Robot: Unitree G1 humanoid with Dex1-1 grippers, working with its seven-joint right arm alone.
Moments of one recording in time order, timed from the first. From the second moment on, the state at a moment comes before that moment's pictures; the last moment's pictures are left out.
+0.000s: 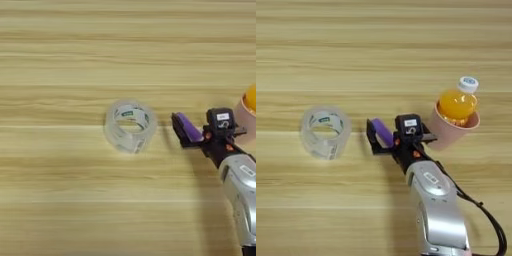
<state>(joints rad) 0.10 -0.27 -0.21 -0.19 0.10 0.30 0.25</state>
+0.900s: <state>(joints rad) 0.10 -0.26 -0.21 -0.09 0.11 0.30 0.25</state>
